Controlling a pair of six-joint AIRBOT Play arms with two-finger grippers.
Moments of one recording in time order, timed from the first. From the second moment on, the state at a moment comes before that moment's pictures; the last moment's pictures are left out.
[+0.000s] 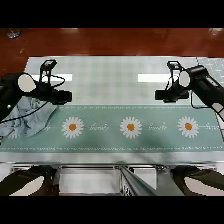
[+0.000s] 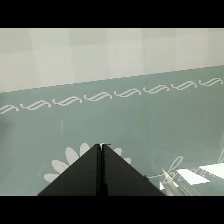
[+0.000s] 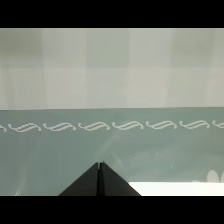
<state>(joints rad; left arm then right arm) -0.19 -1.16 0.99 1.39 -1.07 -1.61 0.22 -1.33 1.12 -1.68 1.16 1.86</state>
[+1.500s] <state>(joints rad) 0.38 -1.41 0.96 1.67 -0.97 -1.74 0.22 -1.34 1.12 -1.60 1.09 1.80</state>
